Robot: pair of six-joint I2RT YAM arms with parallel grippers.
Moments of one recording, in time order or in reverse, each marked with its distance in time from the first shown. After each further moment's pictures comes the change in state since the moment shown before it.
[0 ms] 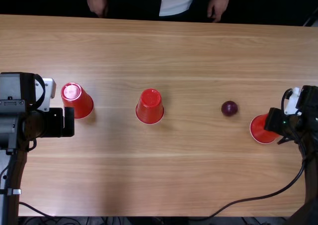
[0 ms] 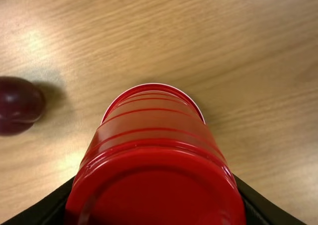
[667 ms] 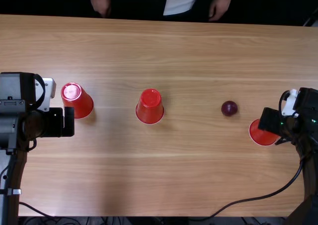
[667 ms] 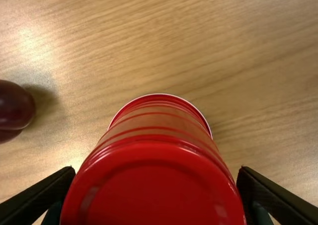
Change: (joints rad) left arm 0.000 0.000 0.000 0.002 0.000 0.000; right arm 0.002 0.010 -0.039 0.057 0.000 0.000
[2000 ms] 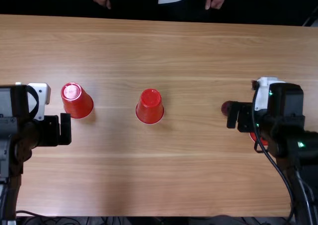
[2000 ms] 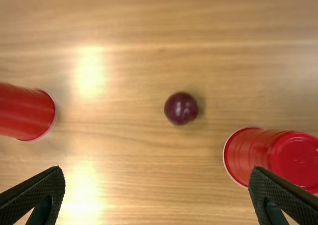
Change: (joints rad) left arm 0.000 -0.131 -0.002 -0.013 0.000 0.000; right arm 0.380 -0.341 0.166 -0.229 -0.008 0.076
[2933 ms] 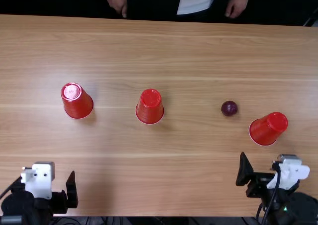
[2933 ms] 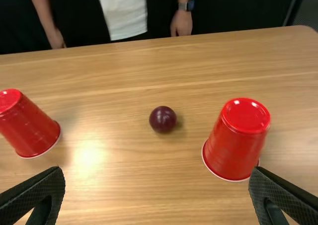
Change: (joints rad) left arm 0.000 -0.942 -0.838 0.283 0.005 -0.004; right arm -0.098 -0.957 -0.684 0.219 0.000 0.002
